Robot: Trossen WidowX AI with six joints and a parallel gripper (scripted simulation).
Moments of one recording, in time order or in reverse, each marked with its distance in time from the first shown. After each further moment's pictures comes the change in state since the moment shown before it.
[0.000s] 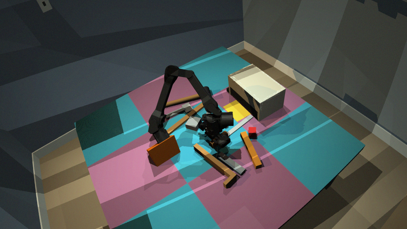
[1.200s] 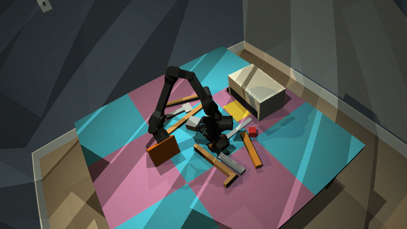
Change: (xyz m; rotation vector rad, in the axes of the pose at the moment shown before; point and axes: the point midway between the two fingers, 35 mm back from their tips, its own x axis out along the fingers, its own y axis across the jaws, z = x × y) arm -0.003 -0.012 -0.016 0.002 0.007 0.003
